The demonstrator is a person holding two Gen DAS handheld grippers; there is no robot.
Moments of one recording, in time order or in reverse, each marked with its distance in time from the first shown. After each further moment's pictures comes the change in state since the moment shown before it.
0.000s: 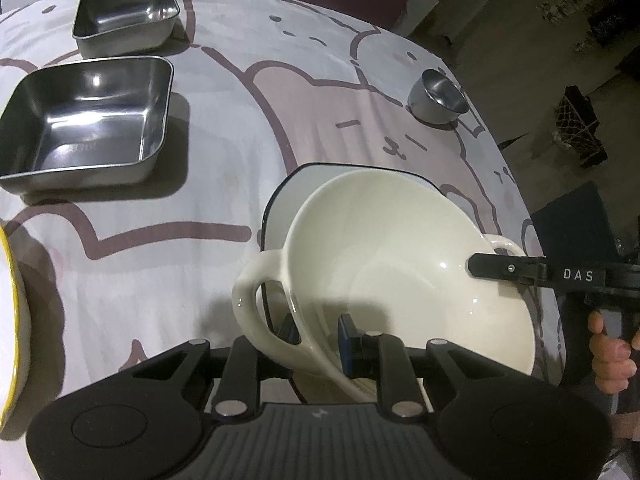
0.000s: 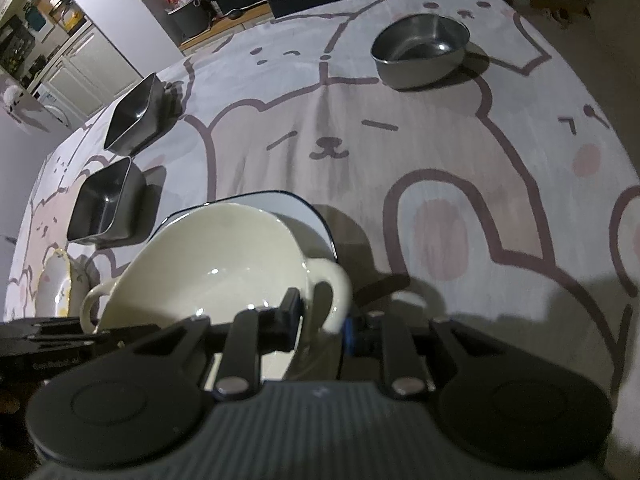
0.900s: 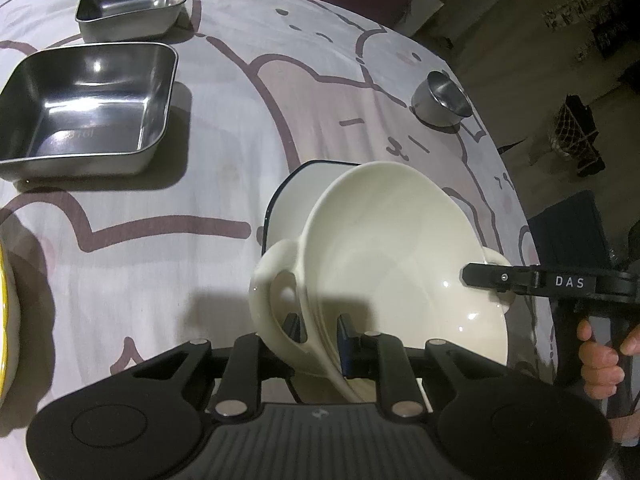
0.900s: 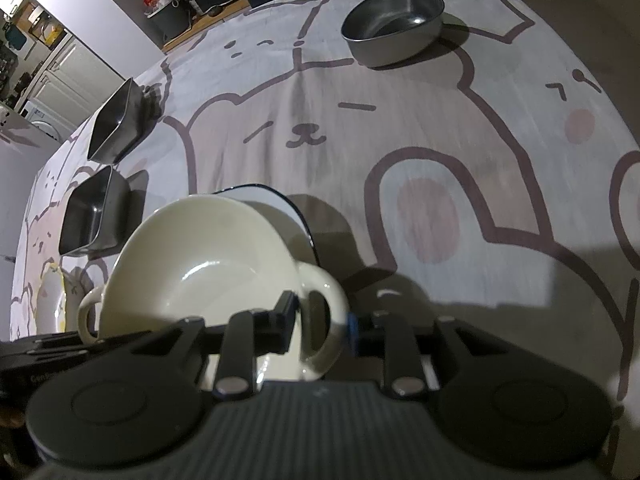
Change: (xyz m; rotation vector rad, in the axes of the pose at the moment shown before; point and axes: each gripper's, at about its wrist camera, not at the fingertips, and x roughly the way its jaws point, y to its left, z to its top) left arm 0.003 0.007 0.002 -0.036 0.009 -0.029; right arm 0.009 -0.012 -0.001 0.073 0.035 0.000
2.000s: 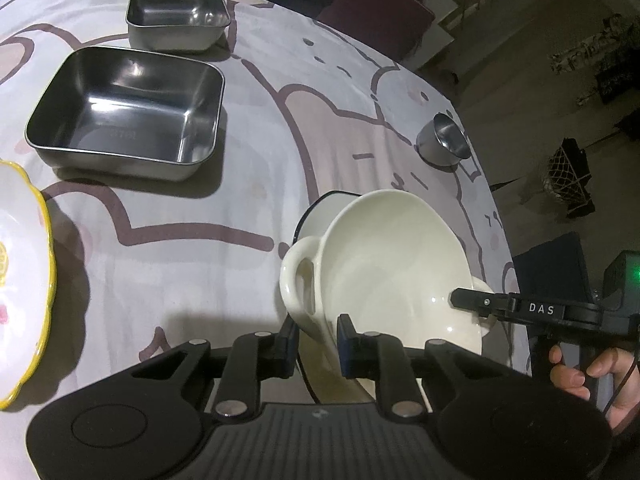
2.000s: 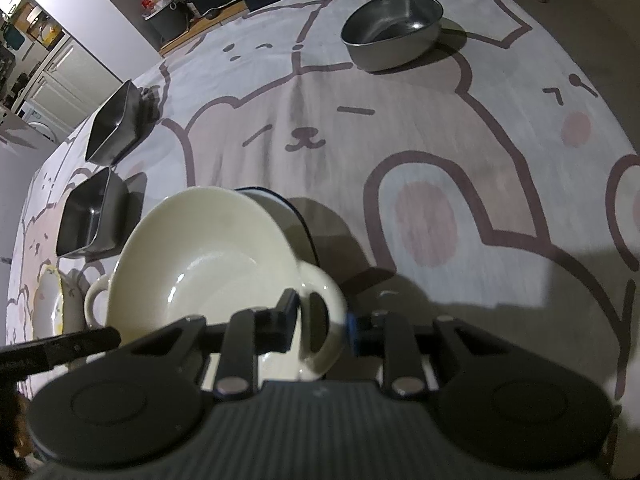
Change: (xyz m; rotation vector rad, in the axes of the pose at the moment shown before) left arm -0.035 0.020 -0.009 -0.090 -0.074 -0.039; right arm -0.002 0.003 0.001 -0.003 -0.010 -0.018
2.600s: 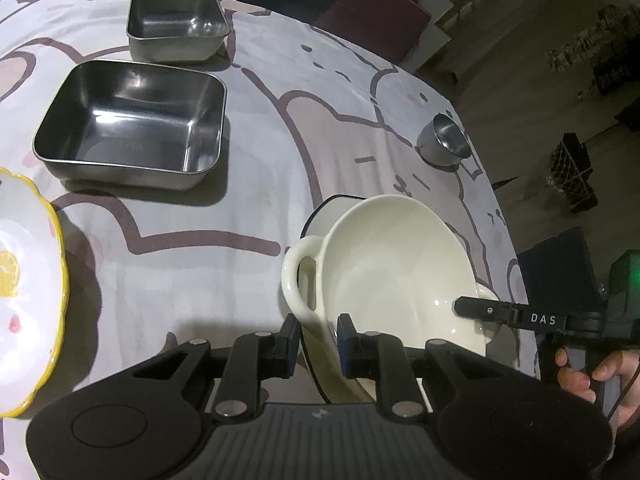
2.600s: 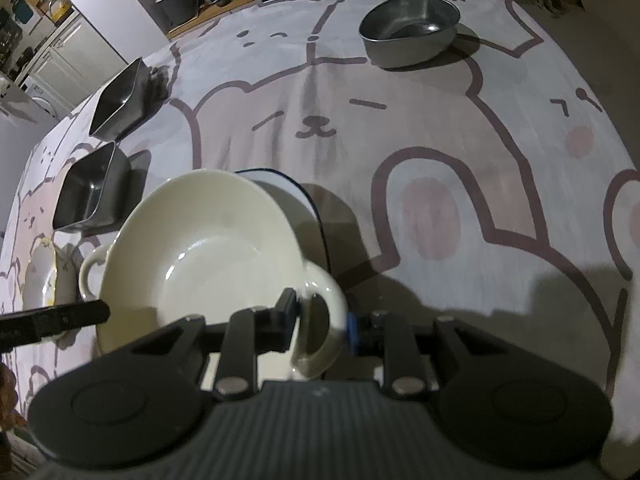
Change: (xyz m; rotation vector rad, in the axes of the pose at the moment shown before) left arm -0.004 -0.001 0.001 0.034 -0.013 0.022; right arm 0.000 0.010 -0.006 -0.074 0.013 -0.030
